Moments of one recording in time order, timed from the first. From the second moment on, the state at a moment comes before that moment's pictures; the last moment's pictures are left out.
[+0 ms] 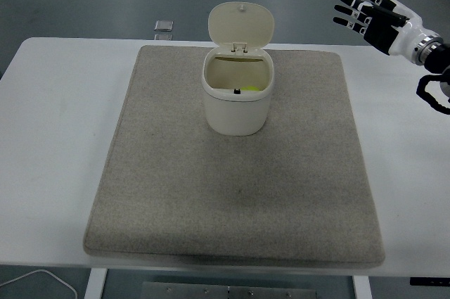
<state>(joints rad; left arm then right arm) 0.06 0.00 -0.04 -0.13 0.01 -0.07 -0.21 1.14 -0.46 0.21 0.75 0.25 0.19 0.10</state>
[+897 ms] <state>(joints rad) 0.06 0.00 -0.04 -0.13 0.01 -0.07 -0.21 1.13 -0.46 0.21 0.75 0.23 0.21 0.11</state>
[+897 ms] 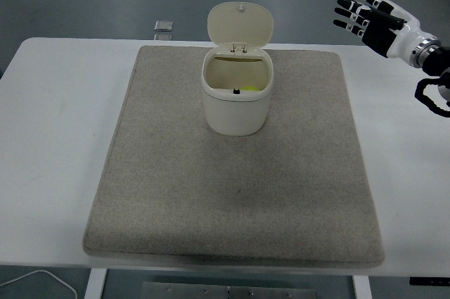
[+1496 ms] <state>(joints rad) 0.06 0.00 -0.04 -0.13 0.01 -0.07 -0.21 1.12 -0.45 0.21 0.75 0.24 0.21 0.11</state>
